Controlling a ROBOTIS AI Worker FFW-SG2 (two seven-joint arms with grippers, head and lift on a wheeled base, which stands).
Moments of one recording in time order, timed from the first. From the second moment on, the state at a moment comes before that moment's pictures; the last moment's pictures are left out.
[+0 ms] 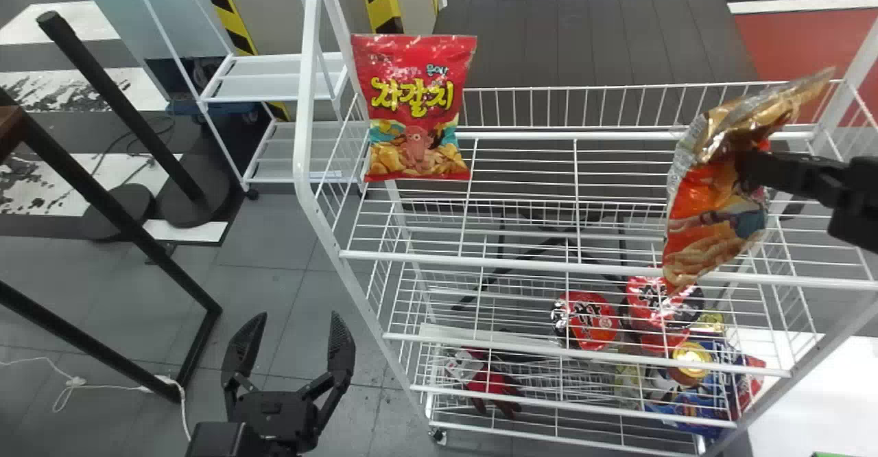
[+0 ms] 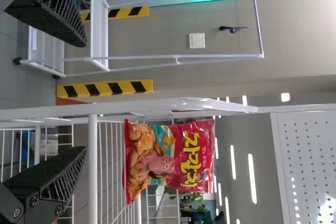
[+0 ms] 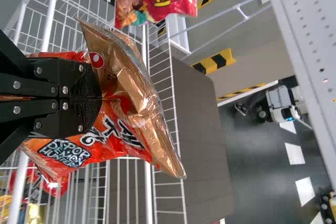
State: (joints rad) left arm 0.56 0.21 0.00 -1.47 0.11 -0.65 0.15; right arm 0.02 0.00 -0.23 -2.55 -0.55 1.57 0.01
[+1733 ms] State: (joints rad) left arm 0.56 0.20 0.01 -1.45 0.12 -0.66 0.15; right arm -0.09 0.00 -0.01 -2.01 -0.61 0.66 0.03
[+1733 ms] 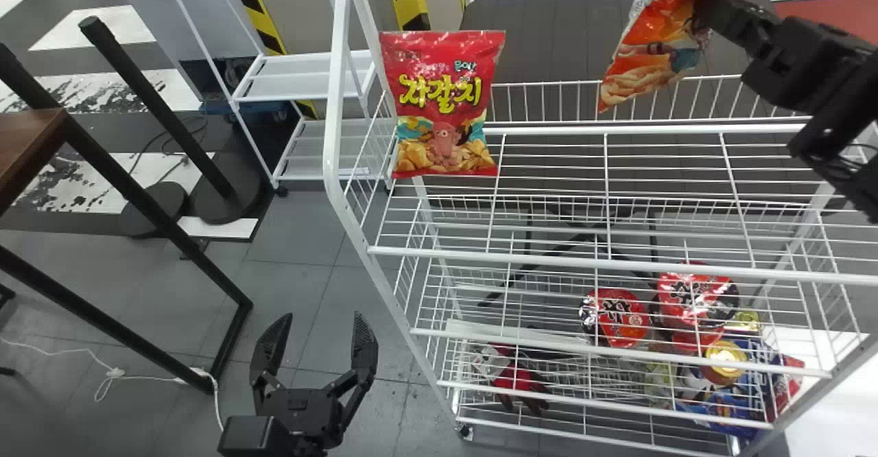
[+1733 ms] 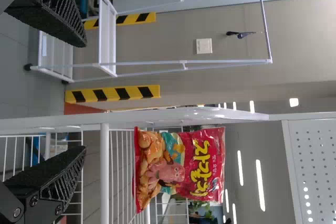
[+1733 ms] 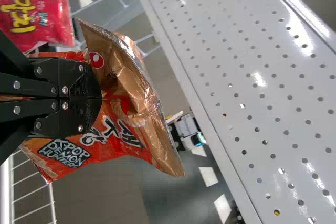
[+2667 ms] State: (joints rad) left arm 0.56 0.20 0.01 -1.44 0.12 -0.69 0.15; right arm -0.07 0.00 0.16 -1.80 -0.77 0.34 -0.08
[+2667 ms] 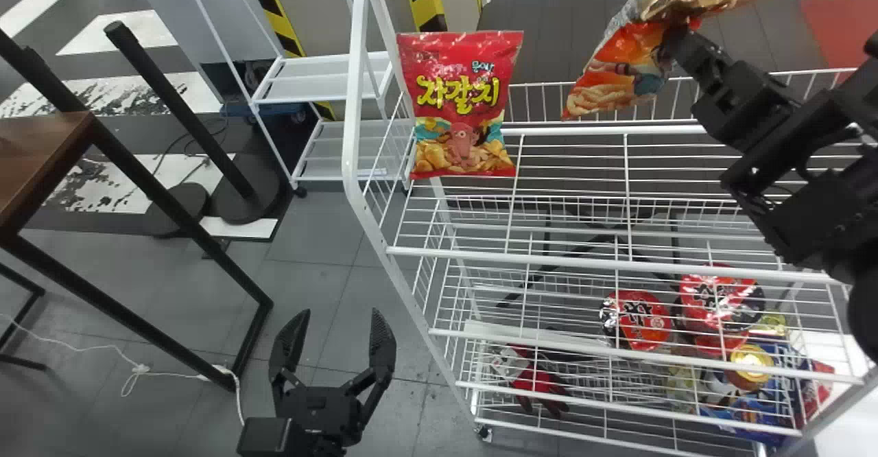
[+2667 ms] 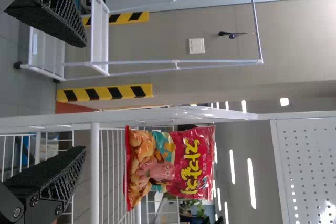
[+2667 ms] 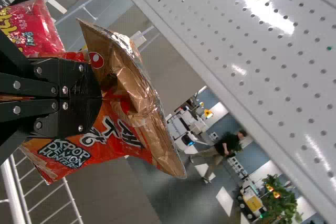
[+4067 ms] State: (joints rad) left arm 0.55 0.22 0.05 -1.38 0.13 -0.82 0.03; right arm -0.22 0.00 0.41 -1.60 -0.93 0.09 -0.42
